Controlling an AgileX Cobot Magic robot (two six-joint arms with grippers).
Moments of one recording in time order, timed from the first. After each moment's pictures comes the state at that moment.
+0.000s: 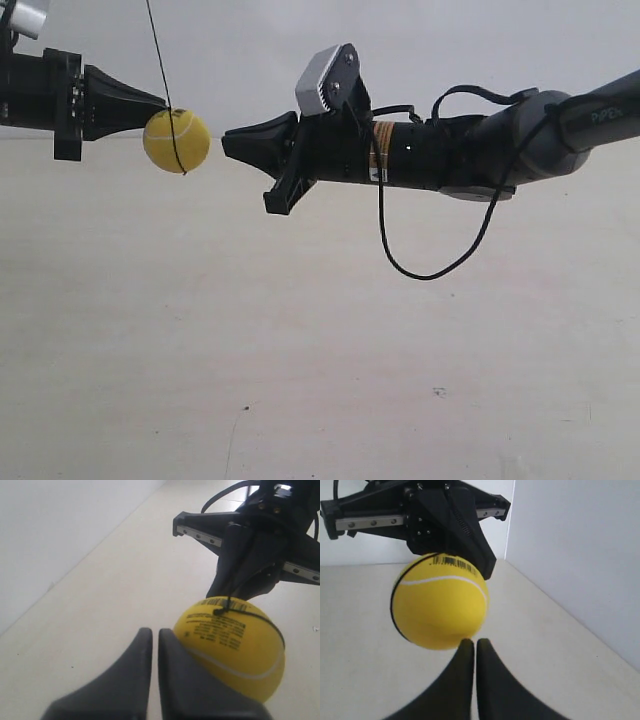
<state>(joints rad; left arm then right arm) 0.15 1.96 -1.34 1.75 -1.22 -1.05 0.44 2.14 -1.33 -1.09 -1.03 0.65</state>
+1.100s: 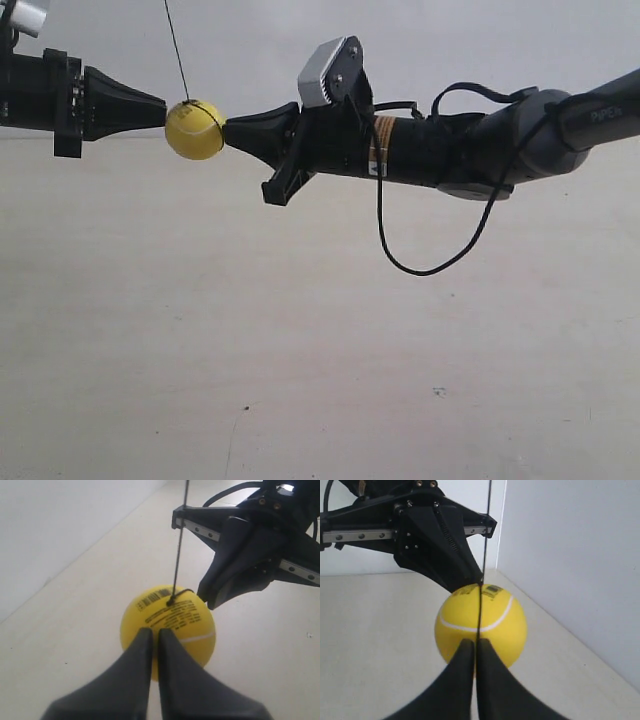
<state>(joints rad) 0.15 1.96 -1.33 1.75 -1.22 -1.10 0.44 2.14 -1.34 -1.04 -1.03 0.63</state>
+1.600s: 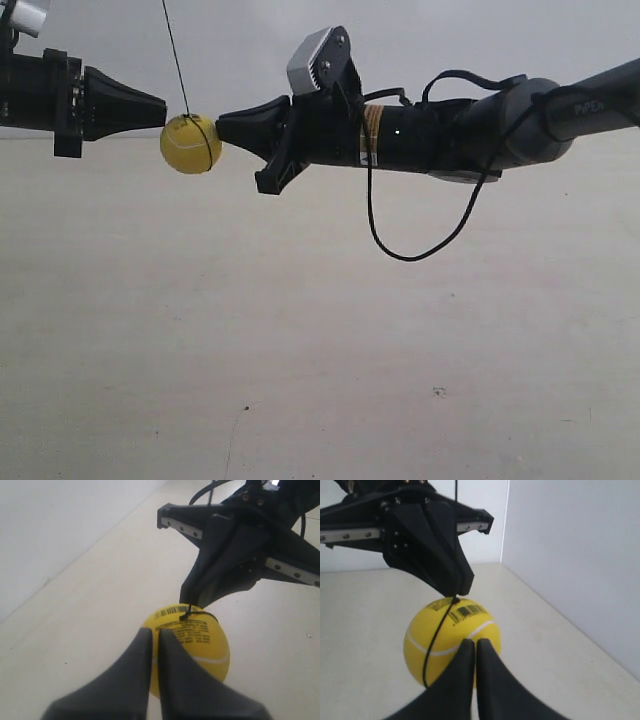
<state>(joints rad) 0.15 1.96 -1.33 1.75 -1.22 -1.10 0.44 2.18 -1.44 -1.12 -1.00 0.74</state>
